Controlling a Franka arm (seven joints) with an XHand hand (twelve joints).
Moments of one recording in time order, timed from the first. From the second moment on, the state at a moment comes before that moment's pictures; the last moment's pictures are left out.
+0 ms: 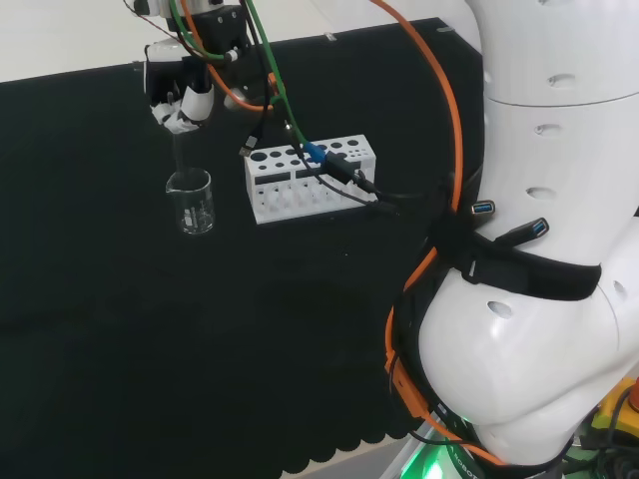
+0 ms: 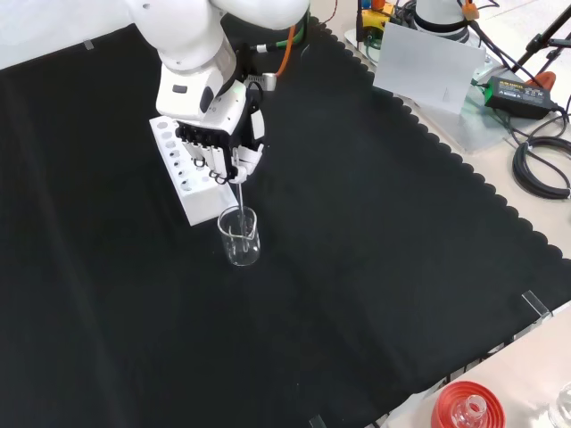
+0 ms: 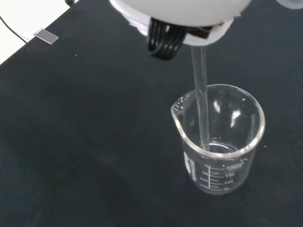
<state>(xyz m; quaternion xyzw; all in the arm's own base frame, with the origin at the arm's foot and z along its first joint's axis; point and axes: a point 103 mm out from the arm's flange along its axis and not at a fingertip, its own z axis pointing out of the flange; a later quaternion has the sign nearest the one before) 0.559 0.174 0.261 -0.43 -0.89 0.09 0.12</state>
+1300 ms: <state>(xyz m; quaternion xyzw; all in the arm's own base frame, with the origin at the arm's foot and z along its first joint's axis) 0.573 0.114 0.262 -0.46 -0.87 0.09 0.14</state>
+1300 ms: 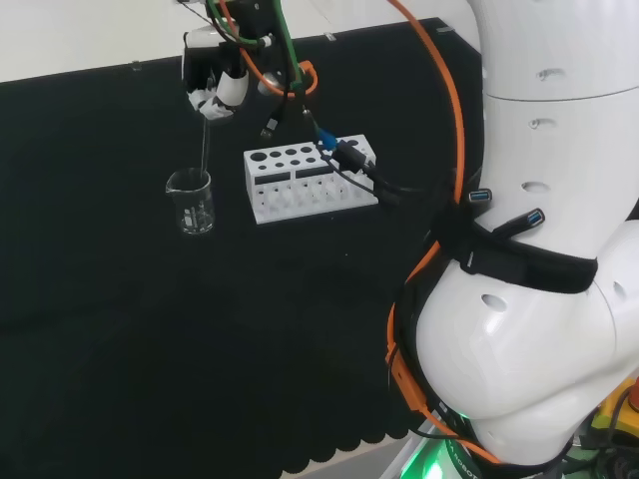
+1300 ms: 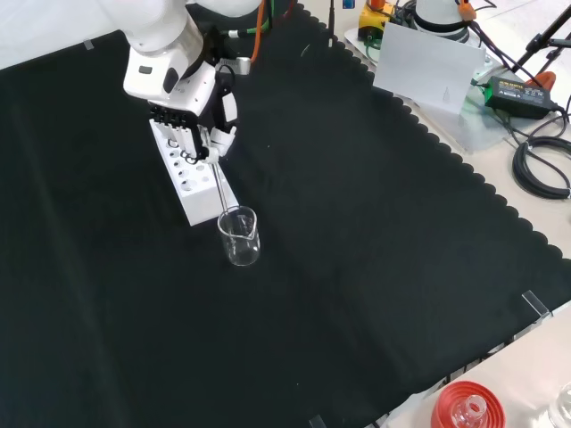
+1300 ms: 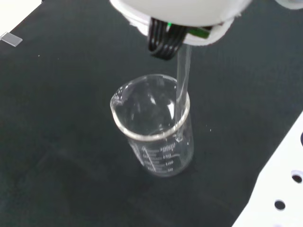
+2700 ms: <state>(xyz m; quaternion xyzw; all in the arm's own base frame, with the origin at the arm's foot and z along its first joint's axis) 0.581 0.162 0.258 -0.44 -0.88 0.09 0.14</state>
